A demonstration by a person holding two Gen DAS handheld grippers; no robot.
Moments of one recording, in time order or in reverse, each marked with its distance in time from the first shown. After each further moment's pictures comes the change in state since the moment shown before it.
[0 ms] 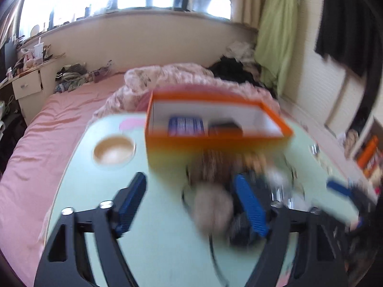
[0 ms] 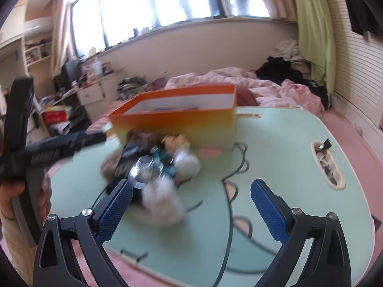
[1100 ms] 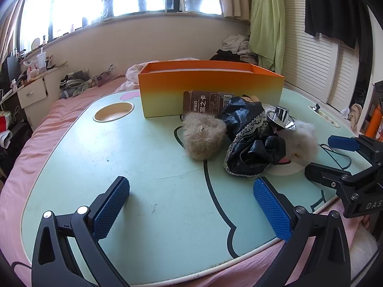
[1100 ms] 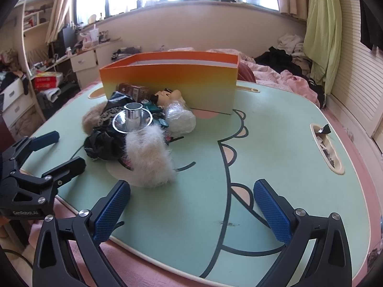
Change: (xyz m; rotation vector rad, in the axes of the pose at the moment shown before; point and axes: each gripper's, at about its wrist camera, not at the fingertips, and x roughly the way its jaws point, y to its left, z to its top) left arm 0.001 -0.021 -0.071 0.076 -0.037 0.054; right arm 0.022 0.011 -0.033 -0.111 0.120 -0.100
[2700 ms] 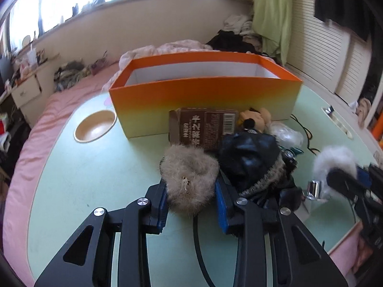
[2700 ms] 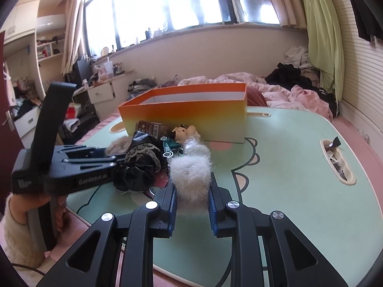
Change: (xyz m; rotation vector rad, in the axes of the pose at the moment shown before) left arm 0.048 -0.022 0.050 0.023 0.127 0.021; right arm -0.017 -0.011 0.009 0.073 -0.179 0.138
